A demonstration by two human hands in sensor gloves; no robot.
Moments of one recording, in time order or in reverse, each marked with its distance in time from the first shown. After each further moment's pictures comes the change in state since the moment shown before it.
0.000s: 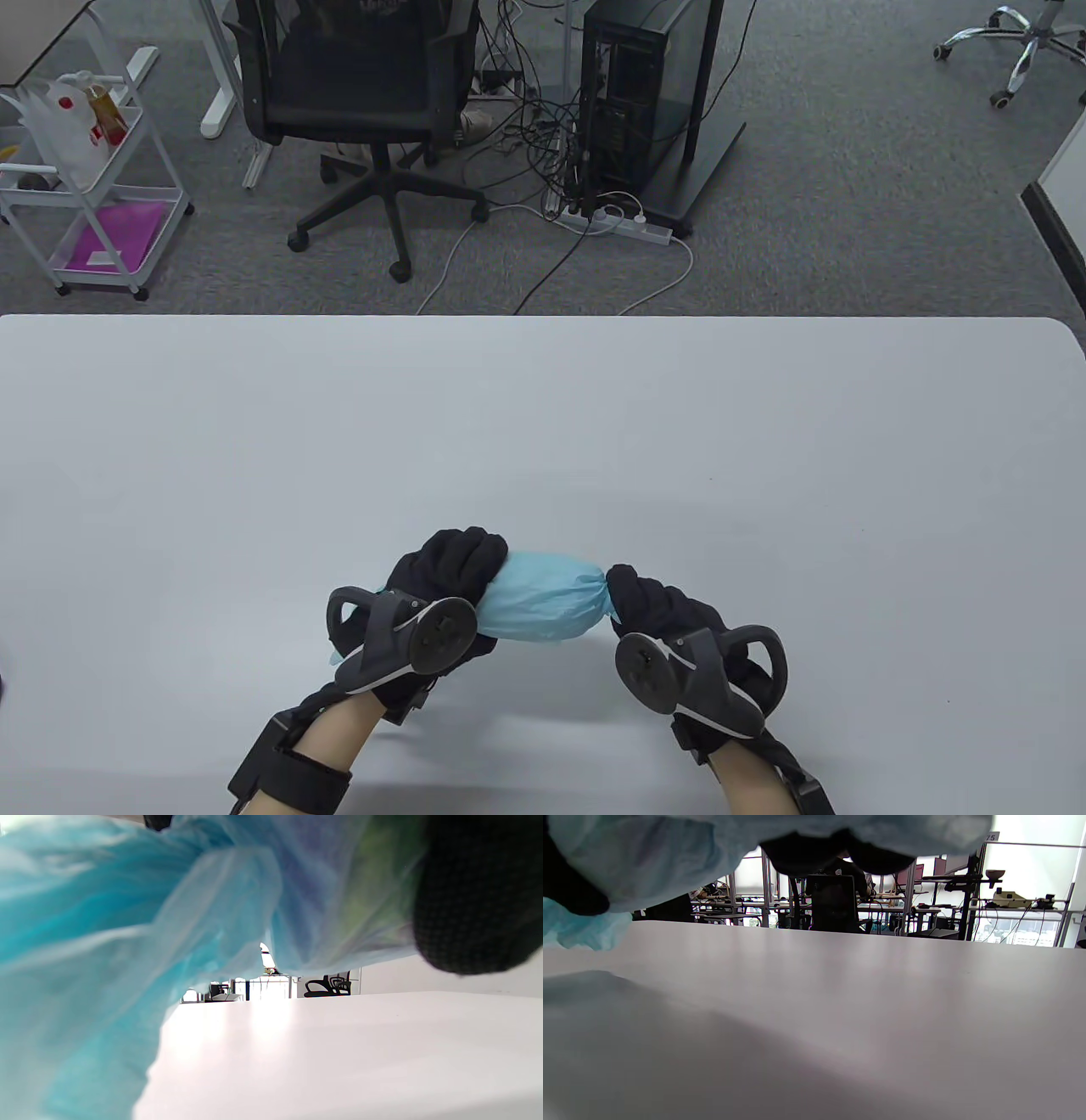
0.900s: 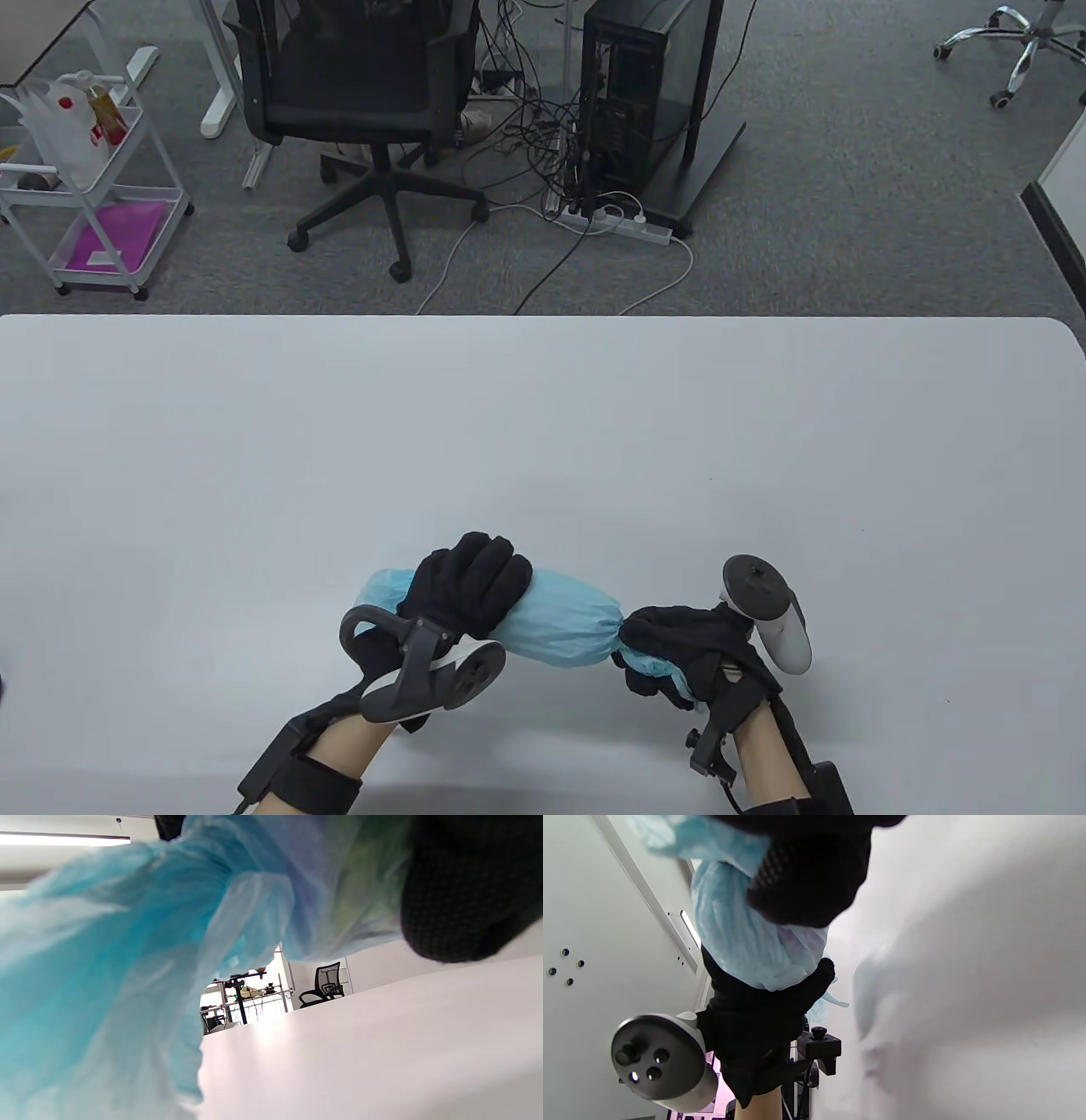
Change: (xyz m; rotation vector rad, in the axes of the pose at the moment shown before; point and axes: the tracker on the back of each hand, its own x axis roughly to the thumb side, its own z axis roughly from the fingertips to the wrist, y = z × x) left_hand 0.031 -0.006 0.010 0.095 -0.088 -0.206; right_hand -0.067 0.077 -0.023 0.490 -0.035 -1.376
